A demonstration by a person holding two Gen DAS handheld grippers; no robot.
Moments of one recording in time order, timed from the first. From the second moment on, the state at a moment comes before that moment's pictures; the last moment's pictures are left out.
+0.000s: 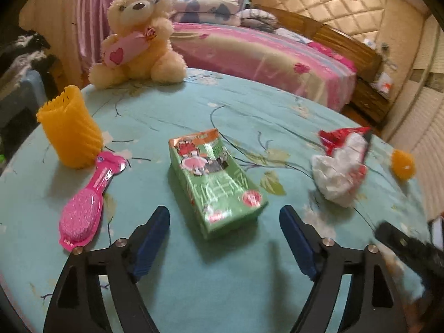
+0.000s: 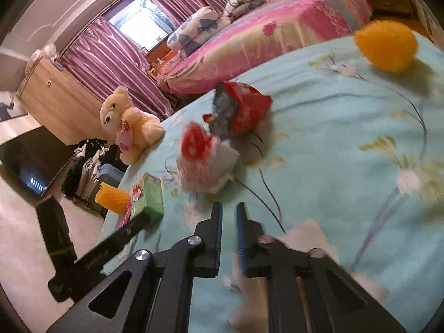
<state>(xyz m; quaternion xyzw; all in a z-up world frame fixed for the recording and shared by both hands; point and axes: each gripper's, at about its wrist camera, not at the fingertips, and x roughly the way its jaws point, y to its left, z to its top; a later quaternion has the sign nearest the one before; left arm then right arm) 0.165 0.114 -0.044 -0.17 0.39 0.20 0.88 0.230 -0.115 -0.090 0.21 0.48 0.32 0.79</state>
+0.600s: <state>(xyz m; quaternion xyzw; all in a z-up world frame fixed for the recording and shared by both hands) 0.150 0.116 -0.051 -0.16 0.39 0.11 0.90 0.263 -0.061 -0.095 0.22 0.49 0.32 0.78</state>
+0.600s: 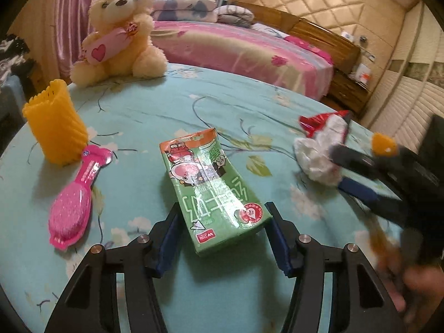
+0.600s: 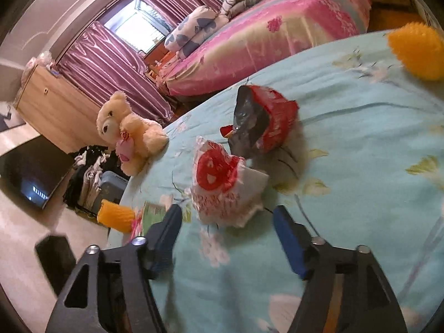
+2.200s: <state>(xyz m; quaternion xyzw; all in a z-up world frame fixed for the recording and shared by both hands) 0.199 -0.113 -0.038 -0.01 0.40 -0.16 0.90 0.151 -0.327 -0.056 0.28 0.40 0.16 0.86</state>
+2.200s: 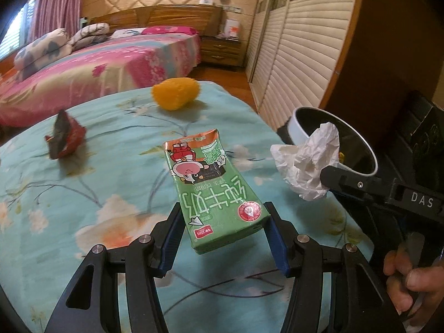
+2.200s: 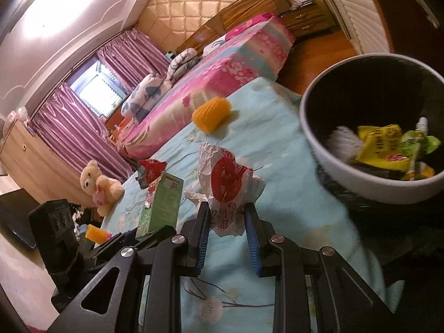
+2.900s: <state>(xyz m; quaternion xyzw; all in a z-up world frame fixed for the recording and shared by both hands) 0.208 -0.176 -0.027 0.02 0.38 -0.21 0.90 0.137 -0.385 -0.046 0.31 0.37 0.11 0.87</state>
